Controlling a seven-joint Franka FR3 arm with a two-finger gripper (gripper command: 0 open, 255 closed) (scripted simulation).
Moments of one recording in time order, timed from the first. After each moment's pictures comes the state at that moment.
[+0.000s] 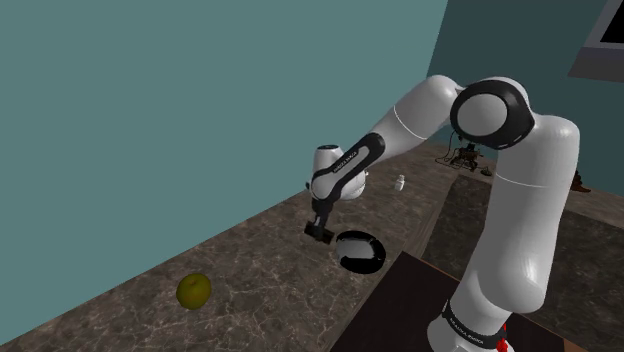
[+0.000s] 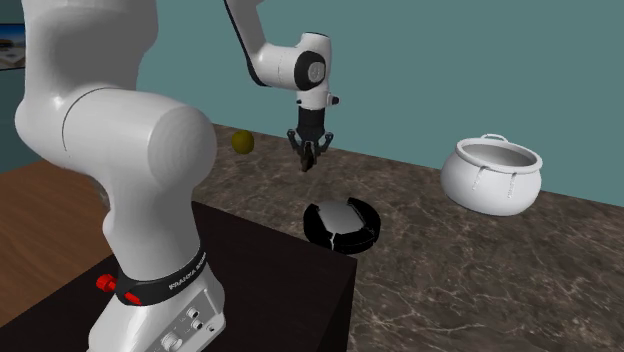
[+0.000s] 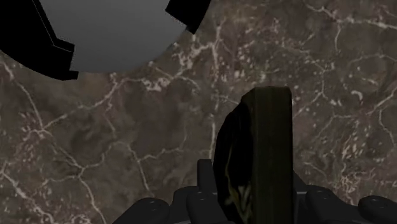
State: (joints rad) arm 0.08 0.20 -0.09 -2.35 0.09 2.48 -0.47
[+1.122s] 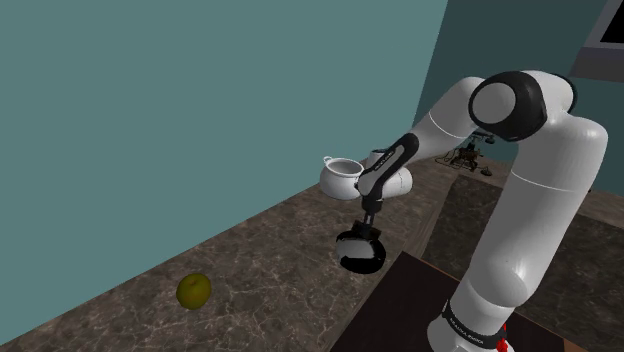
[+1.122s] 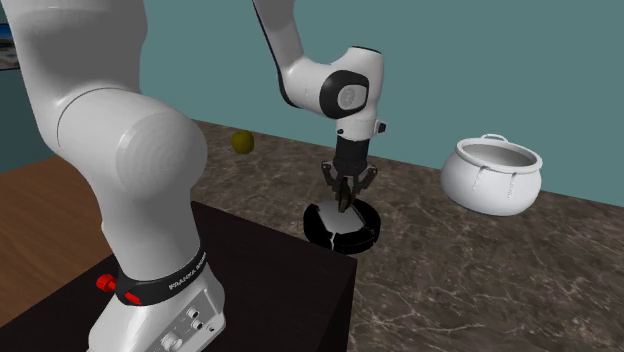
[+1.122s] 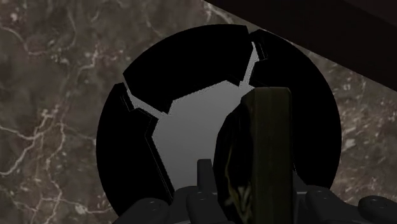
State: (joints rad) arm -0.14 0.08 -0.27 -2.60 0.07 2.61 -0.84
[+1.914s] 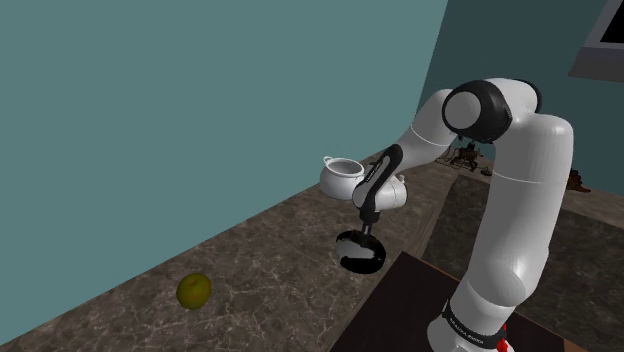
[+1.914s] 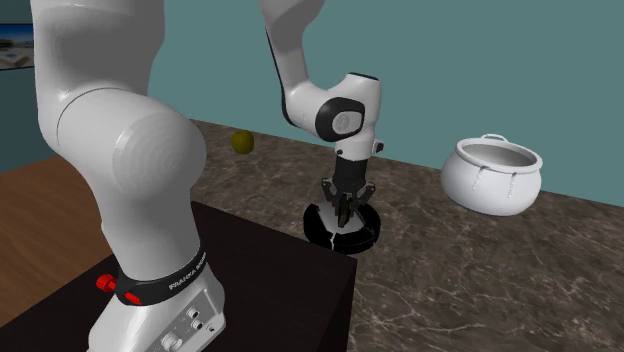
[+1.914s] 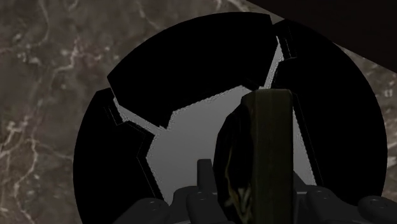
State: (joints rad) arm -0.16 0.23 -0.23 -2.59 0.17 2.74 -0.92
